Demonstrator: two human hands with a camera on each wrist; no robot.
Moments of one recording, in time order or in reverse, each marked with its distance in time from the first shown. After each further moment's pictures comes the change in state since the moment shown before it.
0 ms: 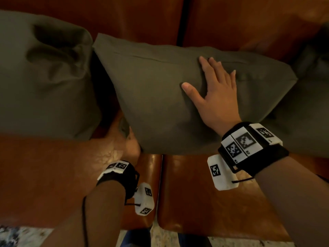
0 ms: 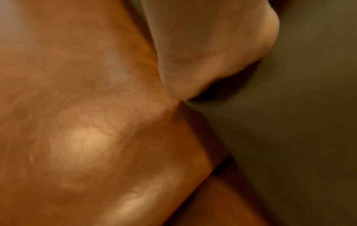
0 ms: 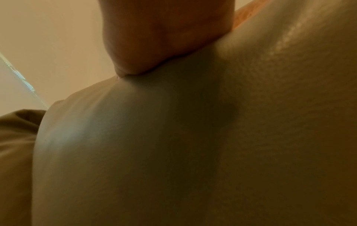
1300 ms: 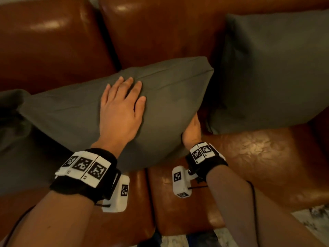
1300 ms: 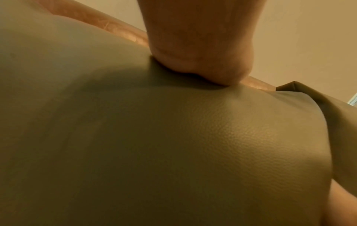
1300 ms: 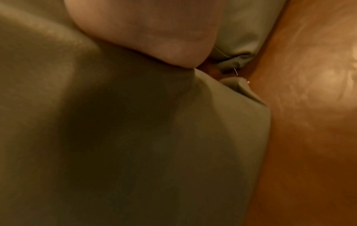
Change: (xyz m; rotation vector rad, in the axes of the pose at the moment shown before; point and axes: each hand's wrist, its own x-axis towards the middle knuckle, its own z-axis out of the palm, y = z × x) left_hand -0.021 0.215 0.066 0.905 -0.148 0.972; right_hand -0.046 0.102 0.054 1.097 0.217 0.707
